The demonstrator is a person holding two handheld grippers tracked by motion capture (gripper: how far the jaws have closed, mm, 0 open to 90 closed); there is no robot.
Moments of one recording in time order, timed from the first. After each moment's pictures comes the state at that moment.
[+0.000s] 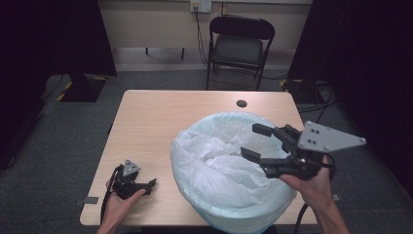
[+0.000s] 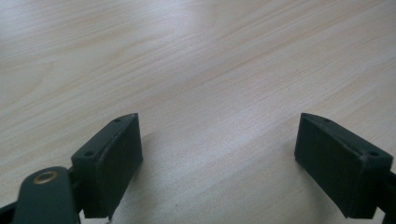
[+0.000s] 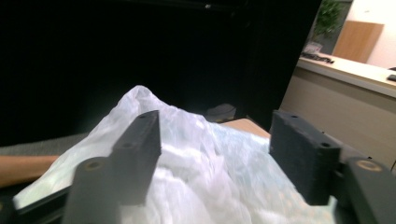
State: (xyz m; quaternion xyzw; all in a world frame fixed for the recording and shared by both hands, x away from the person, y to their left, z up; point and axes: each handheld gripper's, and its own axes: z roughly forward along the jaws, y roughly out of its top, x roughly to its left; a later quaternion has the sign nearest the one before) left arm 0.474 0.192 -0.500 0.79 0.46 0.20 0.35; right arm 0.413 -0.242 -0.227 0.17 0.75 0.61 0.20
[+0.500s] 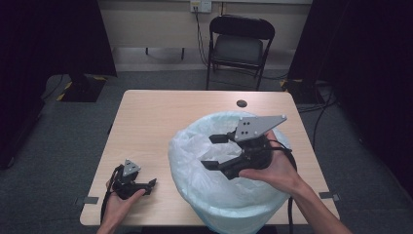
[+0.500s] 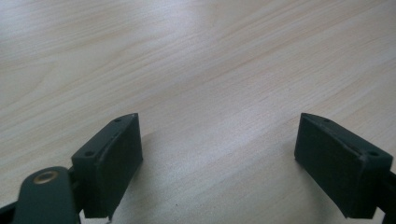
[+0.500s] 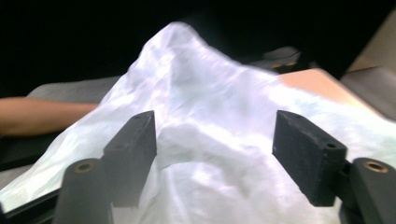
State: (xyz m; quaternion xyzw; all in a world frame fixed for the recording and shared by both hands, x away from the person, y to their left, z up) left arm 0.474 0.192 -0.500 0.79 0.46 0.20 0.35; right arm 0.448 -0.168 -0.250 0.12 0.85 0.52 0.08
